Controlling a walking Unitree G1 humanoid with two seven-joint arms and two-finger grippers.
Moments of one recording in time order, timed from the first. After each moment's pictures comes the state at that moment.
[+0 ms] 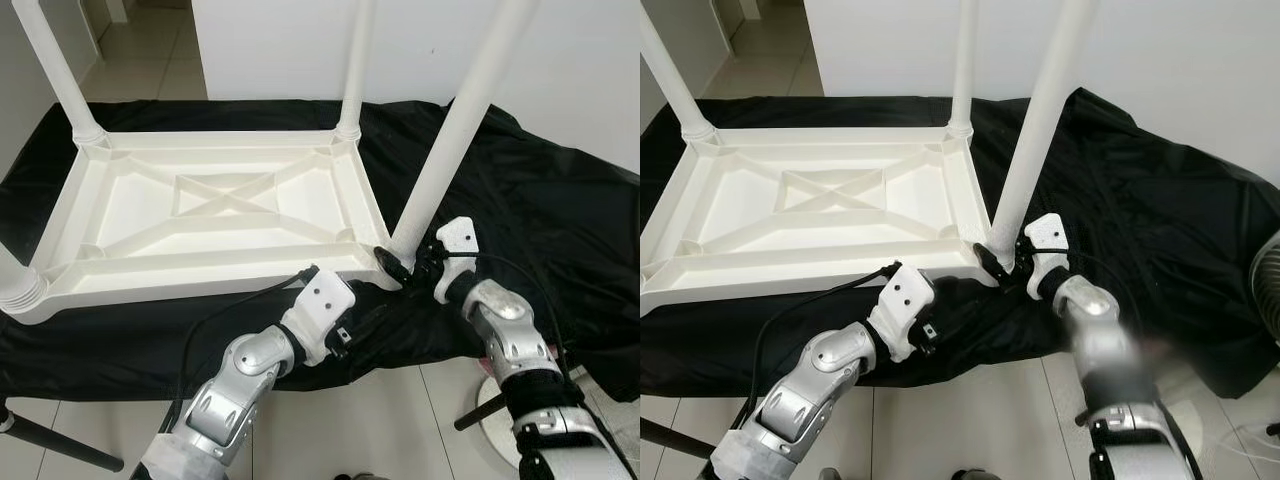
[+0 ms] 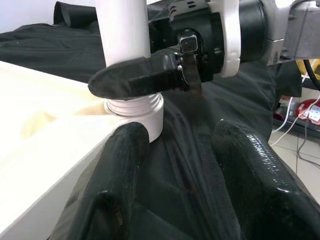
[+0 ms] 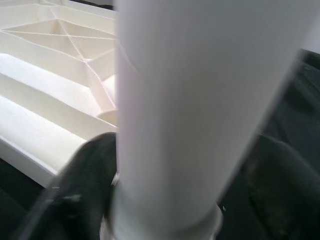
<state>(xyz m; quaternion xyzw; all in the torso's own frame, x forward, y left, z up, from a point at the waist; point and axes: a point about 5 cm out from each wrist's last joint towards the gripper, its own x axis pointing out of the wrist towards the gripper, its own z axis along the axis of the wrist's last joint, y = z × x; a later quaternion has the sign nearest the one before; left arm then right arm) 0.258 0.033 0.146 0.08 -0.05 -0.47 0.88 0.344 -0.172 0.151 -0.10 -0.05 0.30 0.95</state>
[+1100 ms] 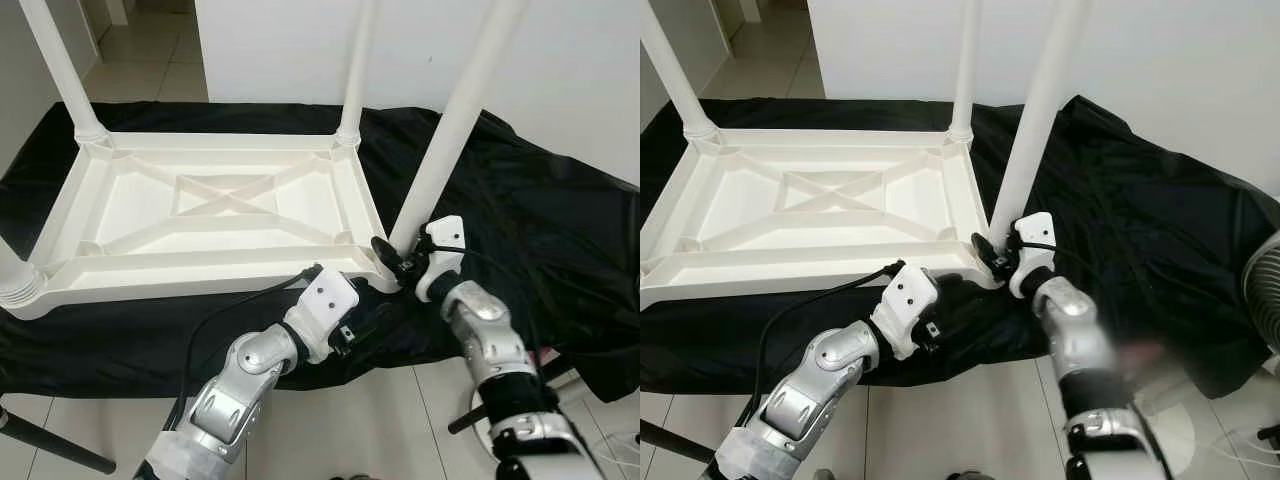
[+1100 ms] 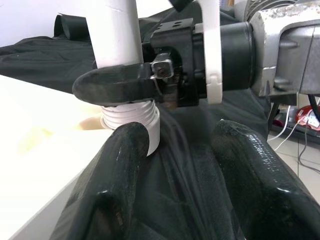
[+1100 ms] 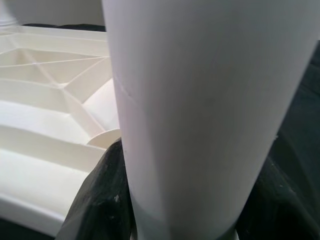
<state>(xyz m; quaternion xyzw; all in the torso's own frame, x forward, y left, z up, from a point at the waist) 0.258 0.029 0.148 0.08 -0.06 -0.47 0.88 0.336 -0.150 0.146 -0.01 -0.05 0.19 0.98</state>
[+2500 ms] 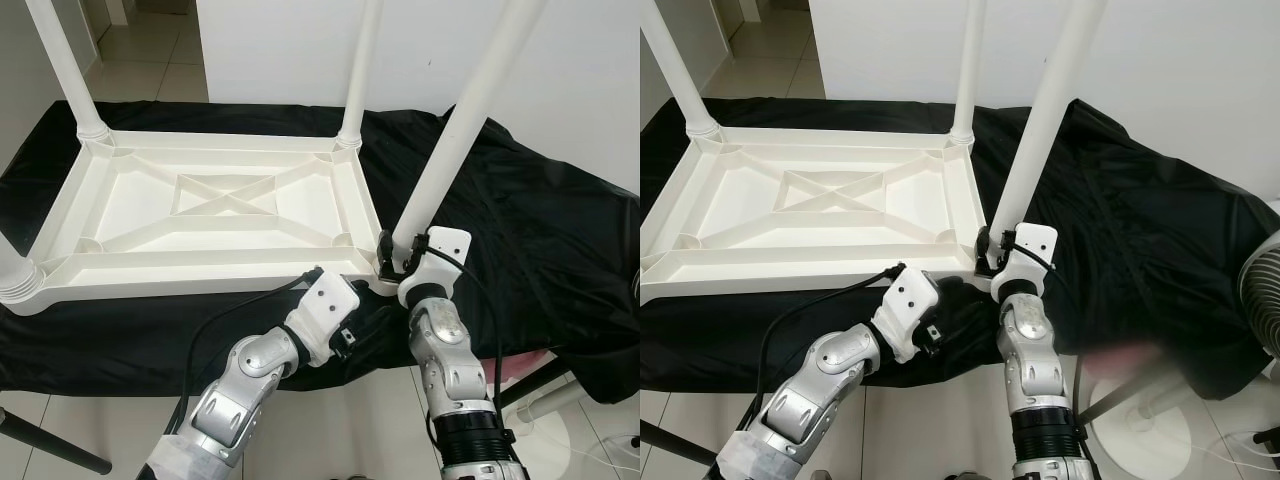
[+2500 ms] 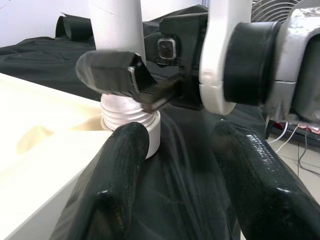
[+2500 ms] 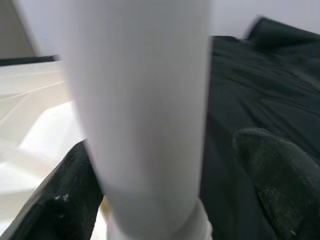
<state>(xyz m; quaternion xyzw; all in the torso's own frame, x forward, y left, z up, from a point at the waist) 0.257 0.029 0.145 0.08 -0.06 -0.46 0.88 0.312 -0.137 0.148 0.06 -0.06 0.00 1.00</state>
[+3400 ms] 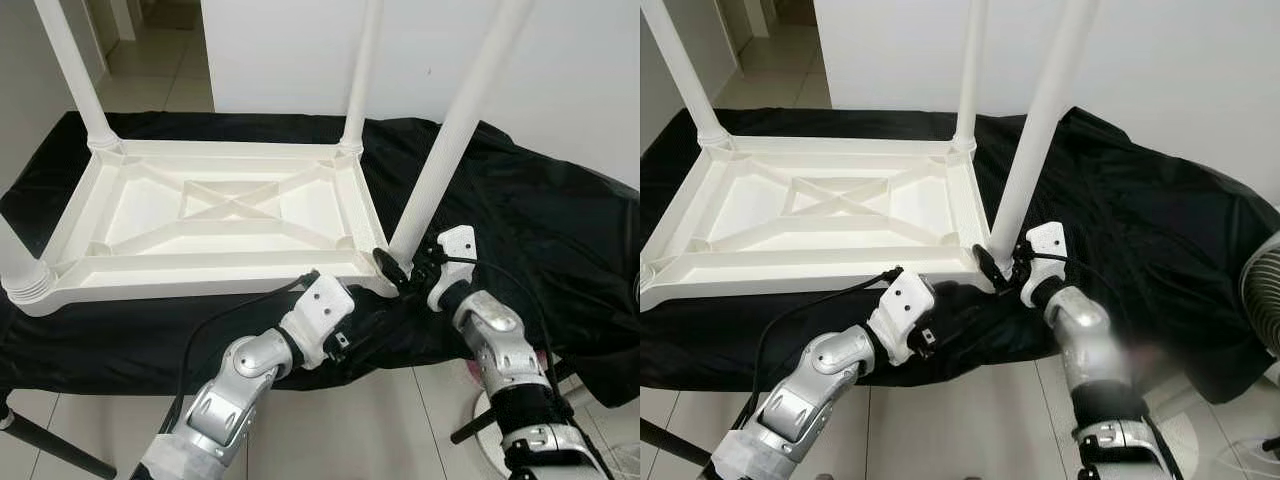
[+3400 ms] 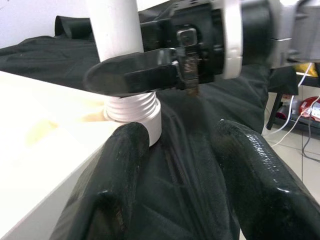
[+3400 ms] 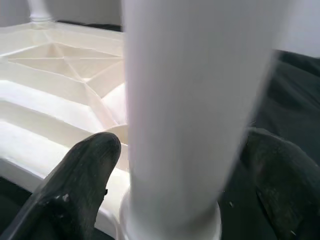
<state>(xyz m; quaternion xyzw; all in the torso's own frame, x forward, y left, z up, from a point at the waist) 0.259 0.034 0.139 0.09 -0.05 -0.47 0.88 0.339 -0.169 0.143 -0.05 -0.04 0.27 0.96</state>
